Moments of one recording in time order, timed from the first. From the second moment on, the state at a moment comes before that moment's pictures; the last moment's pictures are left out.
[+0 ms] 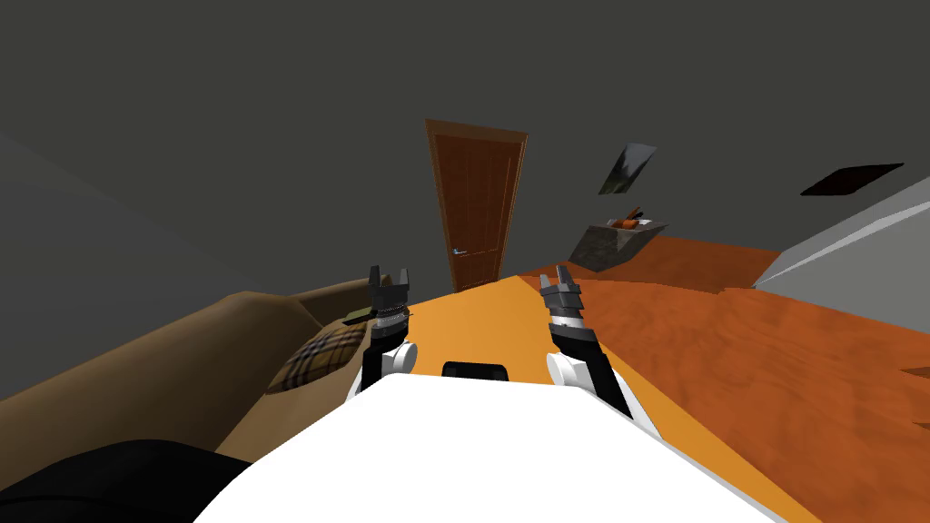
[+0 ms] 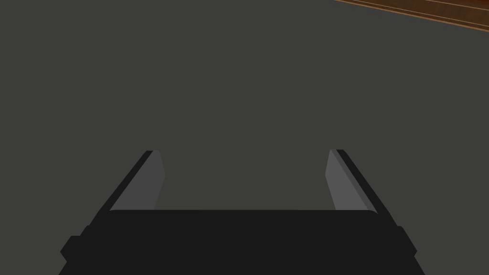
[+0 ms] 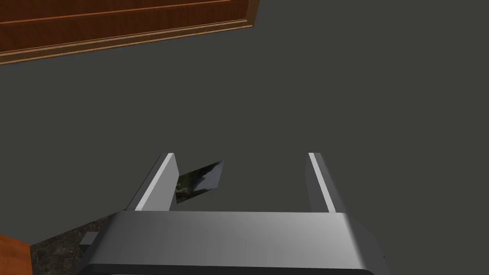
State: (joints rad) arm 0.52 -0.04 0.01 -2.26 0.01 -0.35 -0.10
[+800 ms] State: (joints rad) arm 0.45 -0.07 0.00 -2.09 0.02 -0.40 -0.11
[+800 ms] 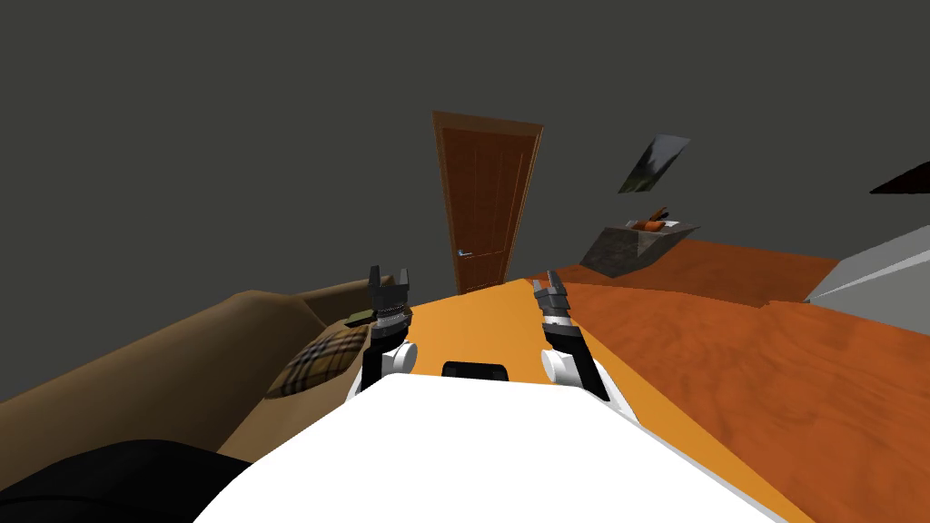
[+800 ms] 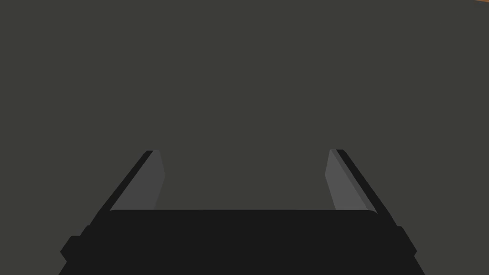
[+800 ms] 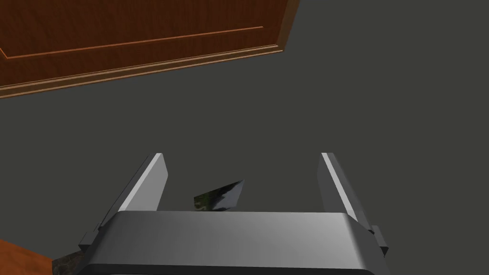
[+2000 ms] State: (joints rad) arm 0.32 -0.09 -0.03 -1.78 0.03 -0.49 -0.13
